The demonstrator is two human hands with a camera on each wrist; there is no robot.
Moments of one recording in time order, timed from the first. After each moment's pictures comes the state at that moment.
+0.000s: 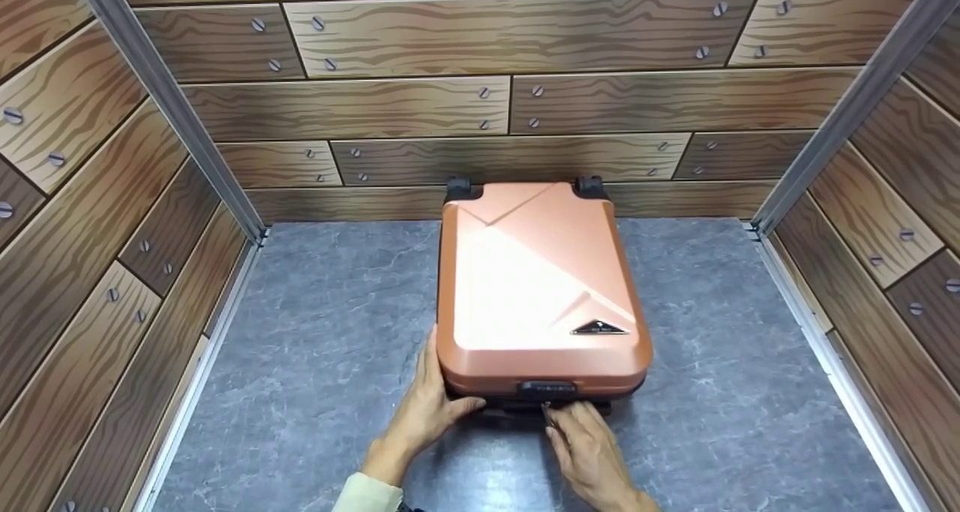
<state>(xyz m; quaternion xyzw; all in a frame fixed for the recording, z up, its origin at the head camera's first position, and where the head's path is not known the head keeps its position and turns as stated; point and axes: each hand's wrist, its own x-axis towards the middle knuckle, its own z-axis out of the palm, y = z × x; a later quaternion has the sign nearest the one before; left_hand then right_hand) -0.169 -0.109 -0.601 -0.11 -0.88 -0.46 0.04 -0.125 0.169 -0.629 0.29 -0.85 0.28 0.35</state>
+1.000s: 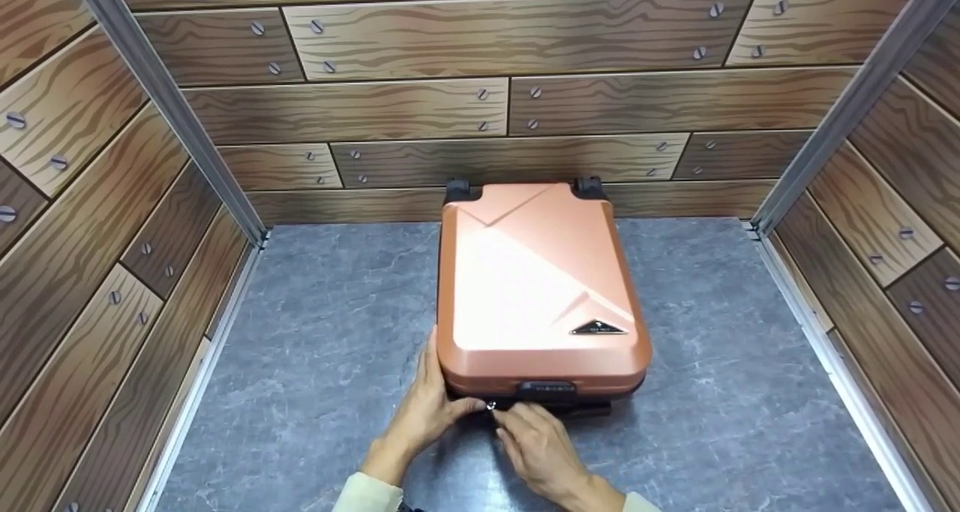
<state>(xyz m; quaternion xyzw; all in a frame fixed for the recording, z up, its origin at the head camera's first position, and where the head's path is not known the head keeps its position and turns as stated) -0.169 -0.109 -0.601 -0.12 -0.88 -0.45 0.05 -0.132 0.112 -0.621 0.37 -0.82 0.28 0.32</state>
